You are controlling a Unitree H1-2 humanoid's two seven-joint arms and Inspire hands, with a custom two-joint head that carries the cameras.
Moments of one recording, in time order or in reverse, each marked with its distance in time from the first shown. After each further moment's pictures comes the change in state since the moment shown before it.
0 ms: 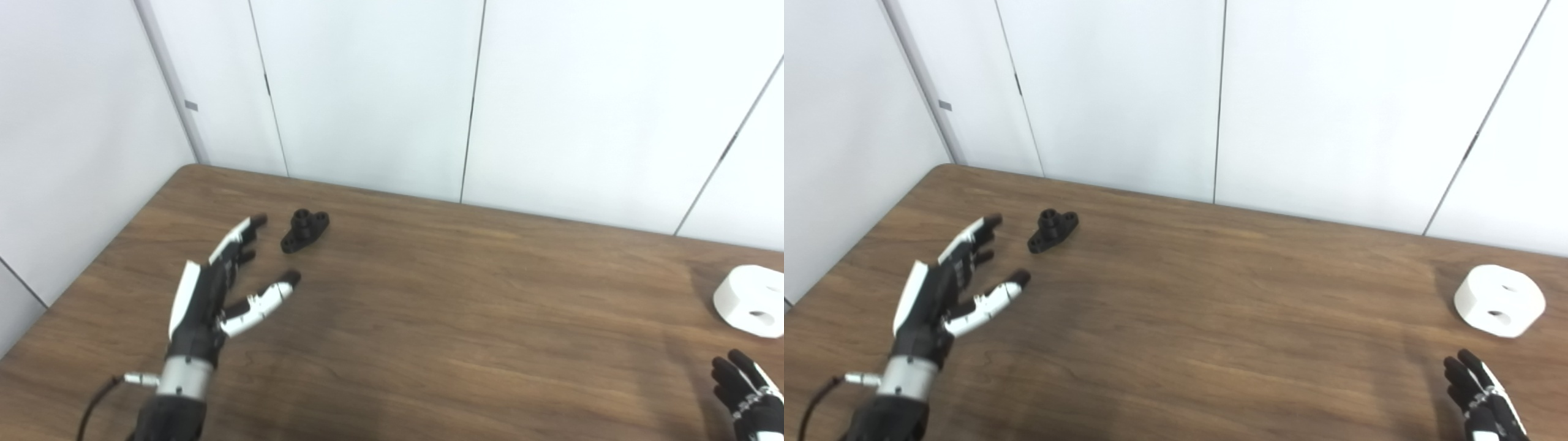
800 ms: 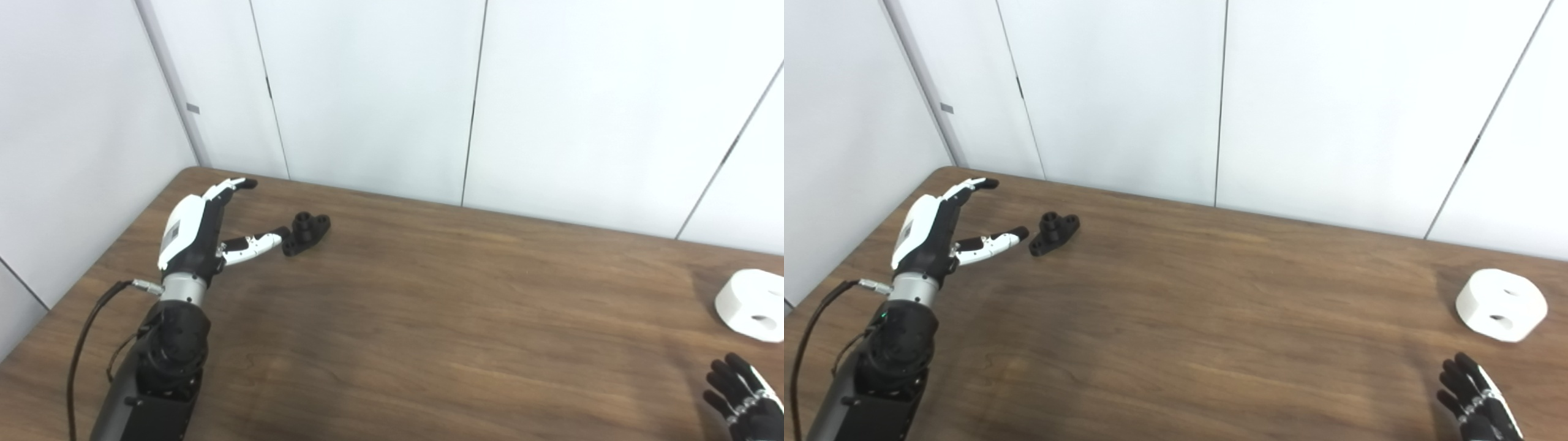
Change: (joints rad) left arm -0.293 0.195 -0.110 0.348 0.385 0.140 0.001; right arm 0.002 0.002 0.009 0.000 -0.011 -0.006 0.002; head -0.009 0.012
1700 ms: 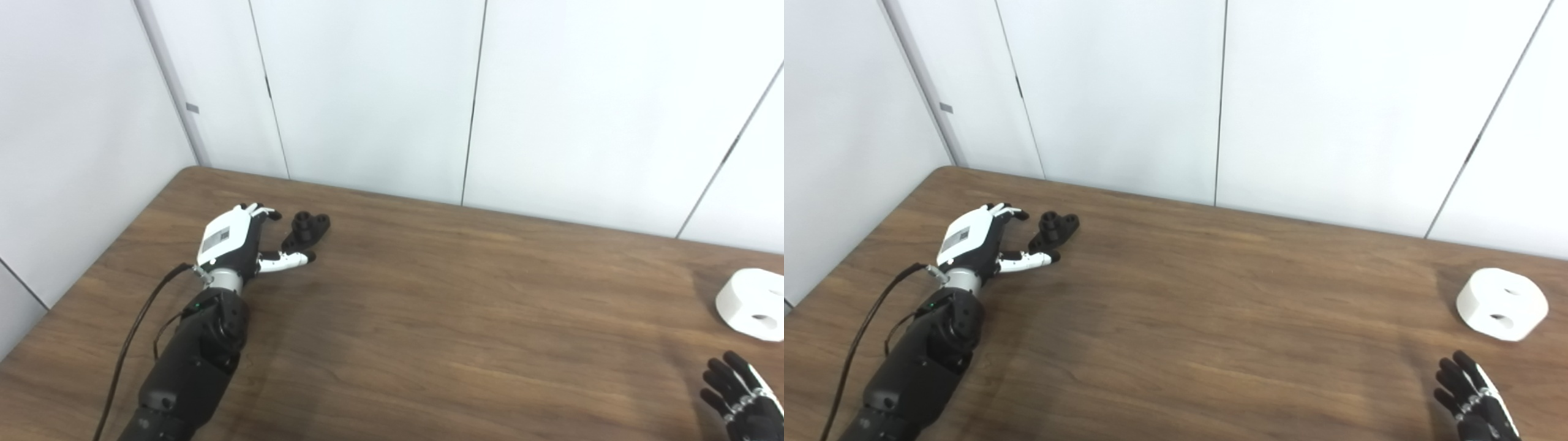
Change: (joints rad) left arm -0.111 0.016 -0.168 0.303 0.169 0.027 0.027; right arm 0.003 0.003 0.009 -0.008 -0.011 0.001 -0.002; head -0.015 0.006
